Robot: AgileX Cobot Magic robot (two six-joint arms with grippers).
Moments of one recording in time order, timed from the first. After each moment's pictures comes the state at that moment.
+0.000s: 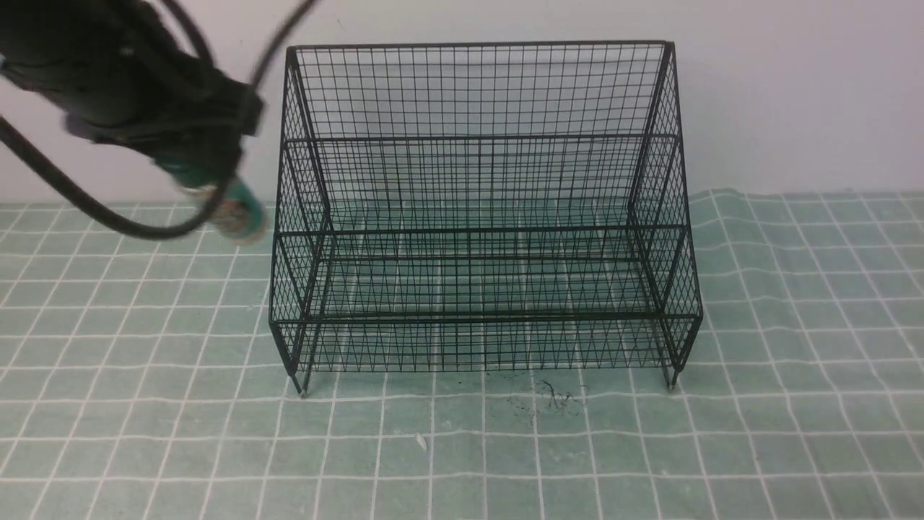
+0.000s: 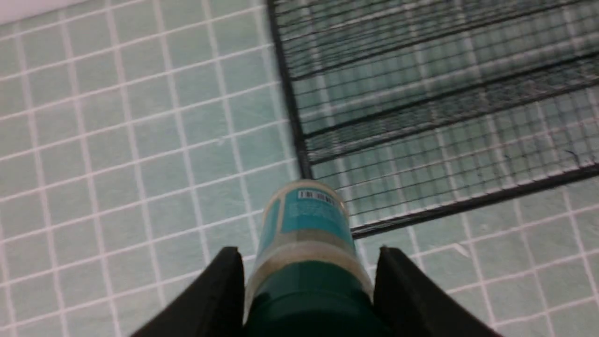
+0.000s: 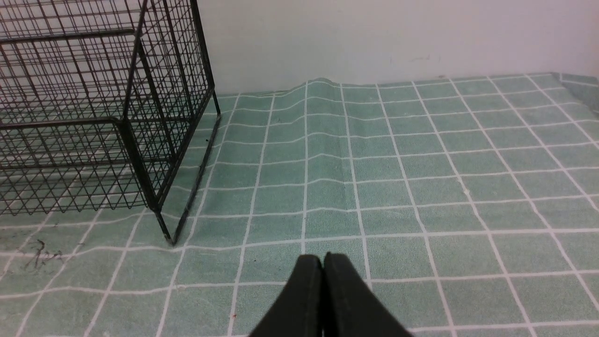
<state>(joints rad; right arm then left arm) 0.02 -0.01 0.02 -0.02 0.40 0.13 -0.30 1.53 -1.62 0.02 1.23 -0.03</state>
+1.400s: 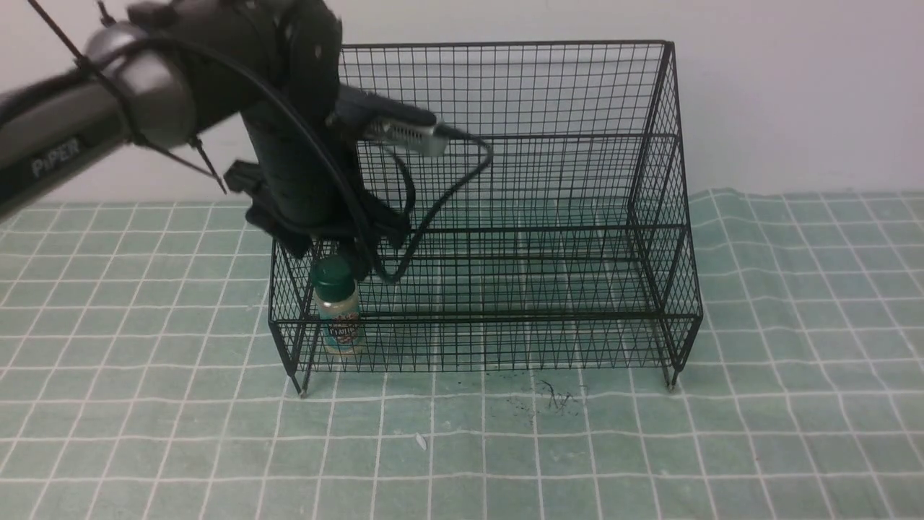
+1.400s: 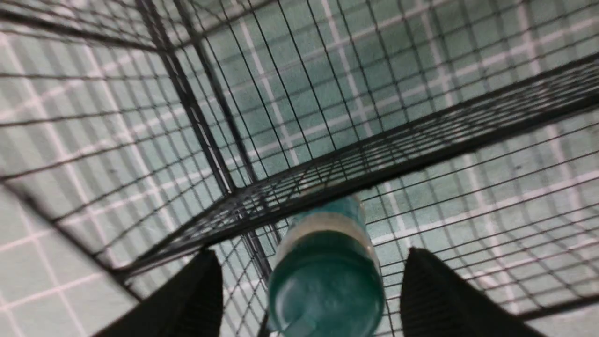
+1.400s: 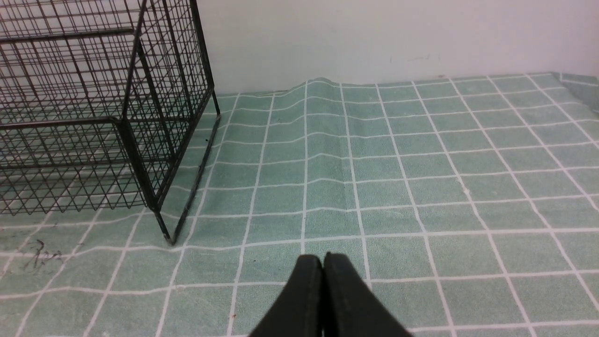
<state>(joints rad) 0.02 -0.01 0.02 -0.02 0.40 0.13 -0.40 1.90 -1.76 0.10 1.22 -0.07</state>
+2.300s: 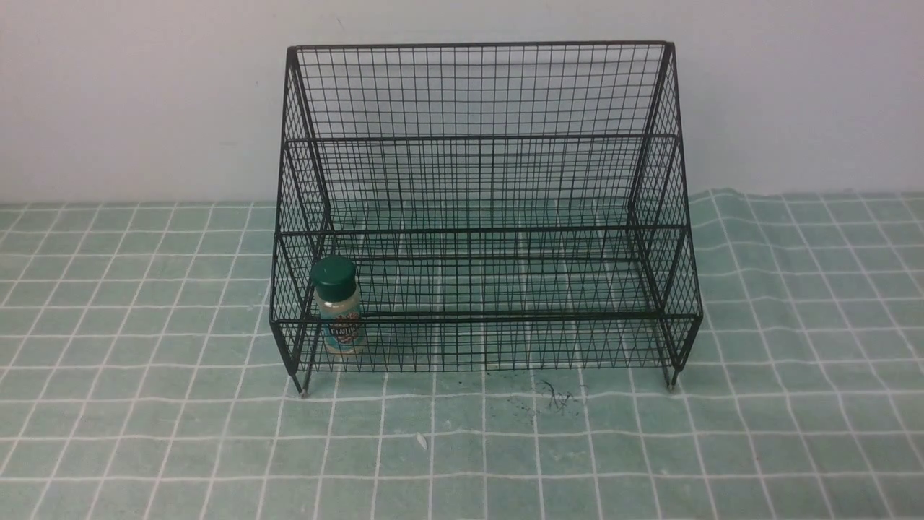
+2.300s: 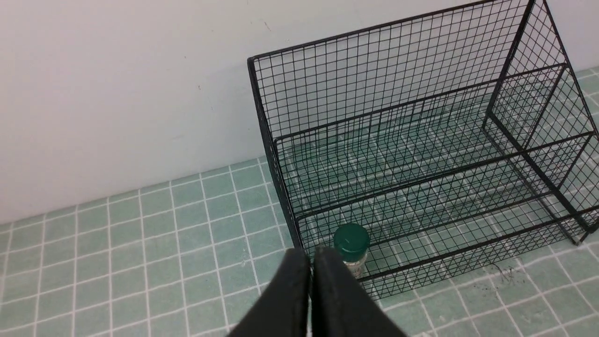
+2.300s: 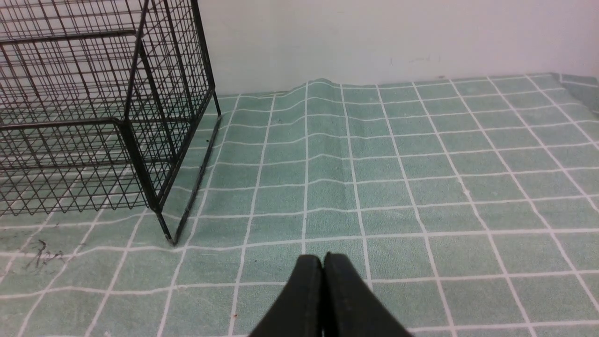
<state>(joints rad) 0.02 -0.01 0.02 -0.02 0.40 0.13 -0.40 0.89 -1.37 0.15 1.05 -0.12</state>
